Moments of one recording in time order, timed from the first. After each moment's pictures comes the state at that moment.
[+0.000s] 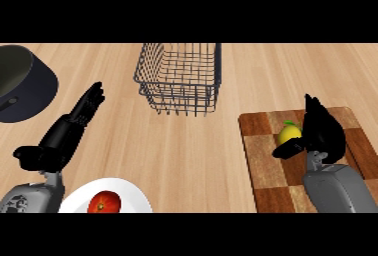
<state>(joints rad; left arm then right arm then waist) -0.14 0.26 -0.03 -1.60 0.01 -0.14 0.00 -0.27 -0.24 0.15 -1.55 0.90 0.11 0.93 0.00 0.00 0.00</state>
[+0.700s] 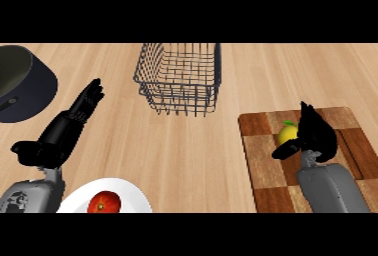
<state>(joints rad) -0.17 0.23 0.02 -1.59 -0.02 -0.18 0.02 -0.27 -0.18 0.08 -1.42 0.94 0.12 0.88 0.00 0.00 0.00</state>
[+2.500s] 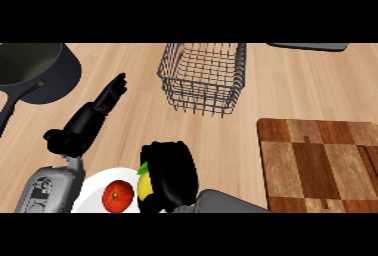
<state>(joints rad) -0.26 0.17 -0.02 -1.53 -0.06 -0.22 0.02 -0.66 0.00 0.97 -1.44 0.66 -0.23 0.95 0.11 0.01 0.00</state>
